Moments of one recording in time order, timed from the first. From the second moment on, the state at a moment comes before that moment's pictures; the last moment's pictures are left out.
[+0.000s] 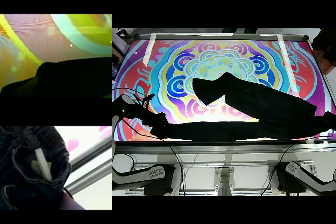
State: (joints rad) left arm 0.37 -1.39 0.87 1.25 -1.27 -1.12; right arm -0.79 -1.13 1.00 -1.62 1.30 1.42
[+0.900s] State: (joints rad) left arm 0.36 -1.41 0.88 1.23 -1.21 -1.17; right arm -0.79 -1.13 1.00 -1.62 1.29 1.42
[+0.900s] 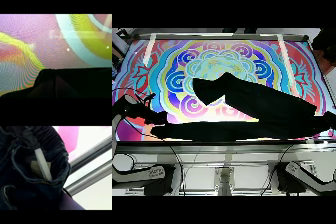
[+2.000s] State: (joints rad) left arm 0.33 -1.42 0.88 1.30 -1.23 -1.23; right arm -0.79 -1.13 1.00 -1.61 1.29 1.42
